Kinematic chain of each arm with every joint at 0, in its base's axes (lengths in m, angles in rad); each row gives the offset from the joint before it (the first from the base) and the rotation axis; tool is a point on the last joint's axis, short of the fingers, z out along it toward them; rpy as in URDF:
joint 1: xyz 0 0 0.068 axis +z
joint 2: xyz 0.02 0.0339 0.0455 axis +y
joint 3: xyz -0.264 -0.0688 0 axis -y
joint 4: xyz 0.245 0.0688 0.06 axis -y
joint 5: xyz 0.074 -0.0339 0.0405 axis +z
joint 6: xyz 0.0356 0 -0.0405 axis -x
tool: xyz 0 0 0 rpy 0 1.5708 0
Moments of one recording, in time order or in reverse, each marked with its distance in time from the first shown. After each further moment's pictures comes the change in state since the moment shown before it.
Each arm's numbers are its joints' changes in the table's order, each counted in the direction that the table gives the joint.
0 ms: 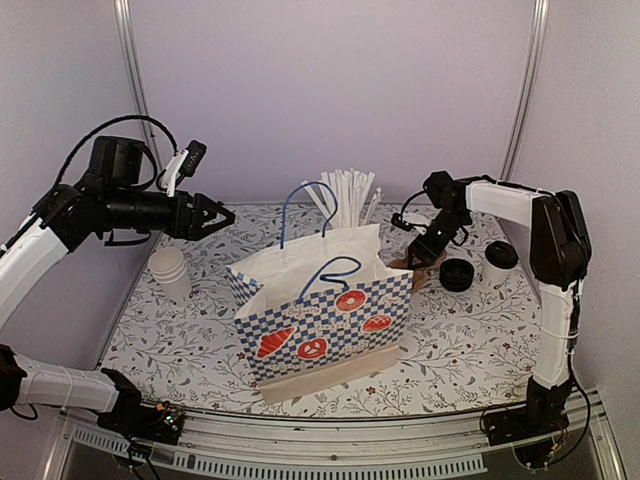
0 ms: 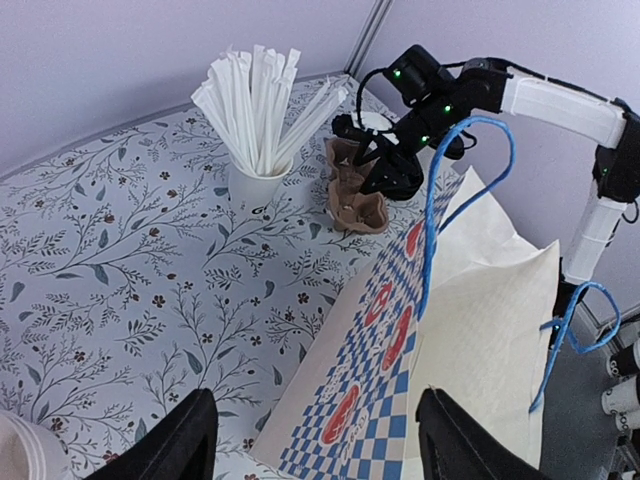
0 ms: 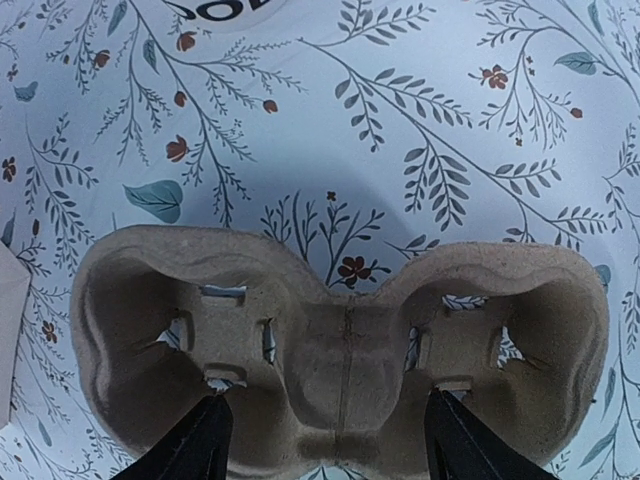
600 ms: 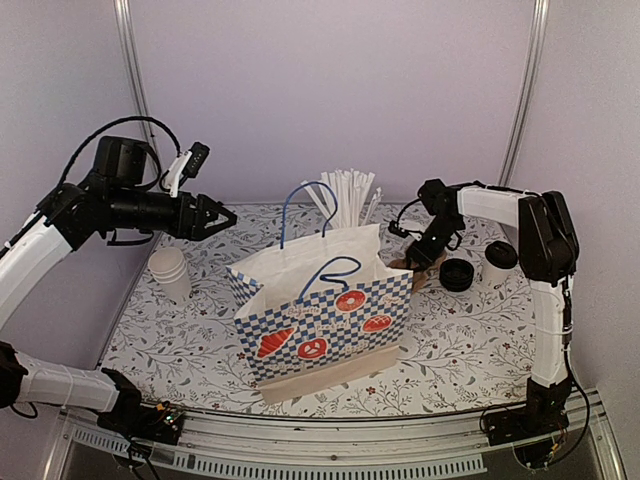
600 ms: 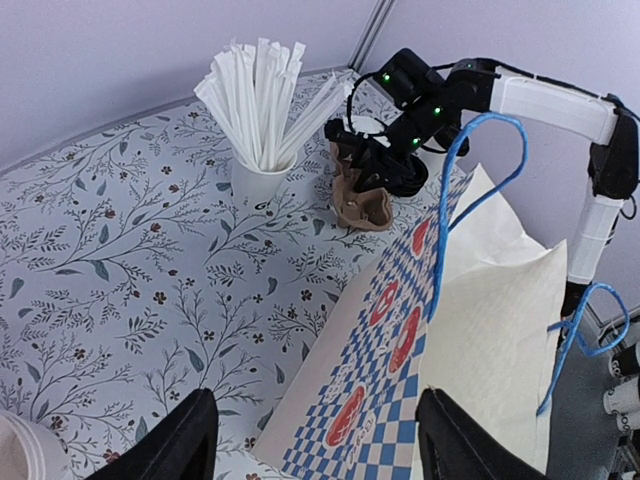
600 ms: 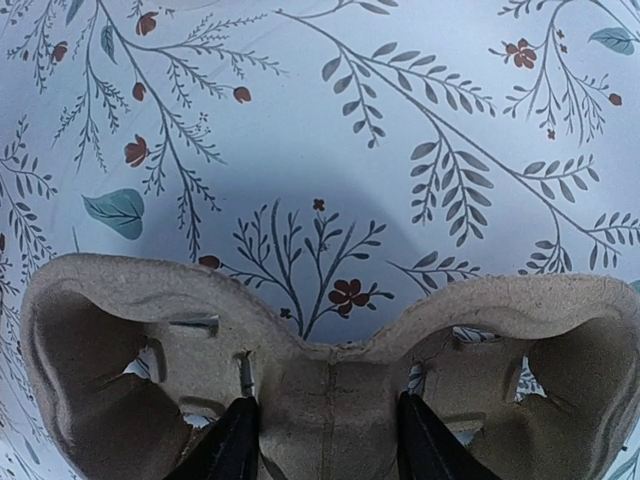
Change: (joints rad) left arm 0.000 0.018 0.000 0.000 0.006 -0.002; right arm 0.000 0.108 0.049 0.003 -0.003 -0.011
